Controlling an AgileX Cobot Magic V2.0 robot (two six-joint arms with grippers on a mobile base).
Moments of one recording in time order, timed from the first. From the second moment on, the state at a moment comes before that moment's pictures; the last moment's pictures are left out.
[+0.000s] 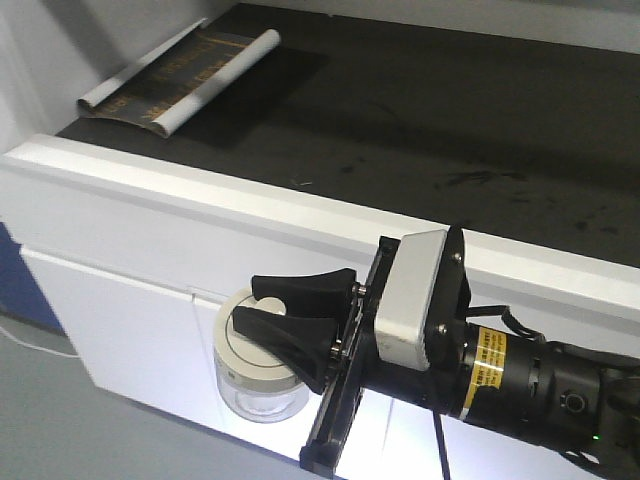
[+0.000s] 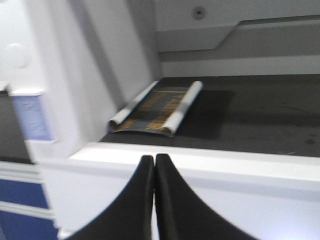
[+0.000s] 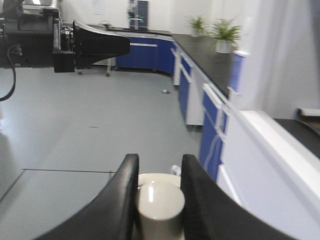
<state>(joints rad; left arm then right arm) -0.02 0.58 -0.38 0.01 -0.10 0.07 0.69 1.33 -0.59 -0.76 -0.81 0.50</state>
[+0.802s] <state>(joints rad) -0.02 0.58 -0.38 0.01 -0.10 0.07 0.69 1.33 -0.59 -0.76 -0.81 0.50</state>
